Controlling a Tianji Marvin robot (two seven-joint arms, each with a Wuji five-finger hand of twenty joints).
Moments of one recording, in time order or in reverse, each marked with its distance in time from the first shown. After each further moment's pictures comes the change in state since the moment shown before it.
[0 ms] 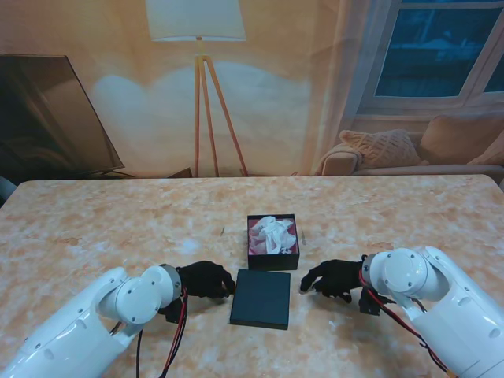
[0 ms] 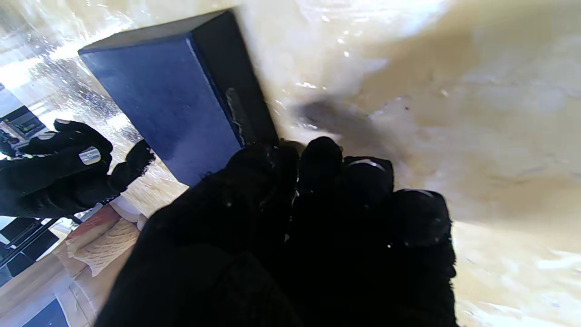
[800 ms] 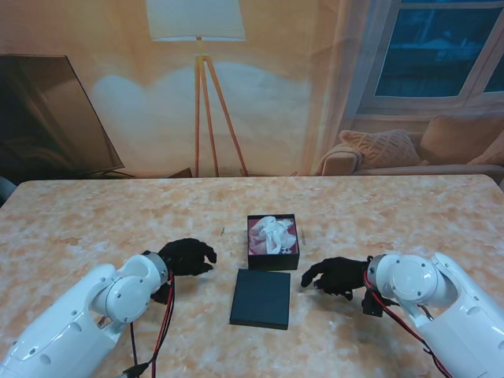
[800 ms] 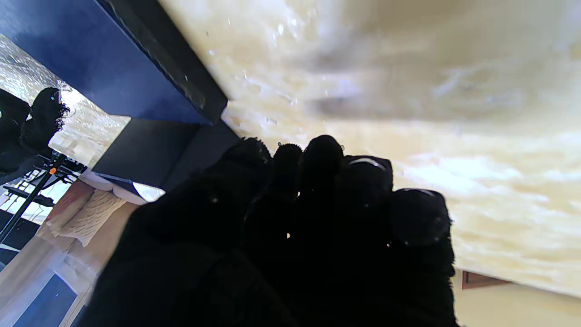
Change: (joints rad) left arm 0.042 -0.022 -0.119 -0.002 0.233 -0.067 0.162; right arm -0.065 -0.008 0.071 -0.033 -0.009 -0.080 -0.044; left_hand -0.070 -0.026 0.074 0.000 0.018 0.020 -0.011 -0.002 0.000 0.002 0.004 -0.009 0.001 -0.012 0.000 0.000 0.007 -0.016 -0.003 -0.001; right_hand 0.001 -0.016 0.005 -0.006 0.008 -0.019 0.028 0.000 -0.005 0.002 -0.007 -0.011 -0.001 0.000 -0.014 0.000 0.001 0.008 -0.001 0.000
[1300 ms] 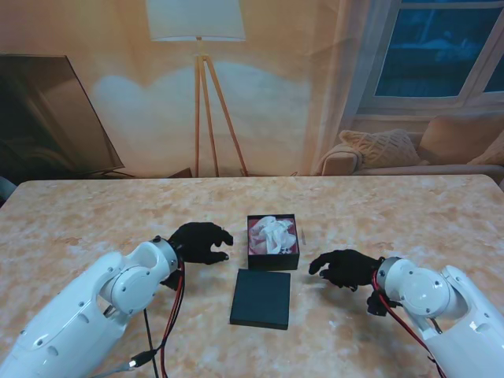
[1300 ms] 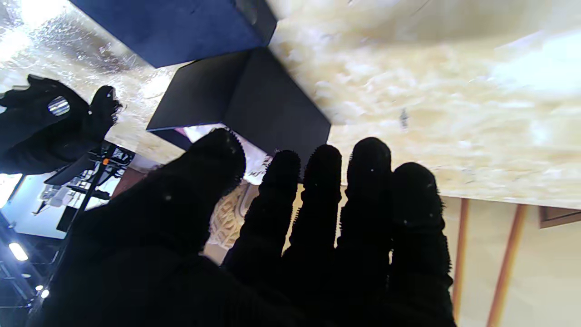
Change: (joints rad) left arm -0.044 -0.017 0.016 -0.043 0.055 -0.084 0.038; right arm -0.104 -0.033 0.114 -0.037 -0.069 -0.090 -0.158; left_hand -0.203 -0.076 0.124 0.000 -0.052 -0.017 -0.023 -0.011 -0.176 0.010 -0.233 -0.283 -0.191 0.047 -0.341 -0.071 -0.168 0.013 -0.302 -0.067; right_hand 0.059 0.000 -0.094 -0.080 0.018 -0.031 0.062 -0.009 -0.046 0.028 -0.064 -0.038 -0.071 0.027 -0.082 0.000 -0.062 0.013 -0.059 -0.010
